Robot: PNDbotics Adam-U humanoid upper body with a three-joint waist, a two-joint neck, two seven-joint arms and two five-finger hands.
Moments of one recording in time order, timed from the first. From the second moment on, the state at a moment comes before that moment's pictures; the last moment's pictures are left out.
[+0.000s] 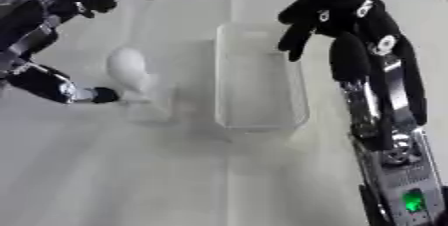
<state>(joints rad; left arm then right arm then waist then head) -0.19 0.72 0.03 -1.90 -0.61 -0.24 -0.25 -0.41 -0.13 0.31 -1.98 0.12 -0.45 0.22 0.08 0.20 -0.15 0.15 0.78</state>
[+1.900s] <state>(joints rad) -0.34 0.72 -0.06 -1.71 -0.39 -0.33 -0.37 -0.39 -0.14 0.31 -1.98 0.12 -0.44 0.24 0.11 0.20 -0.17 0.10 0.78</state>
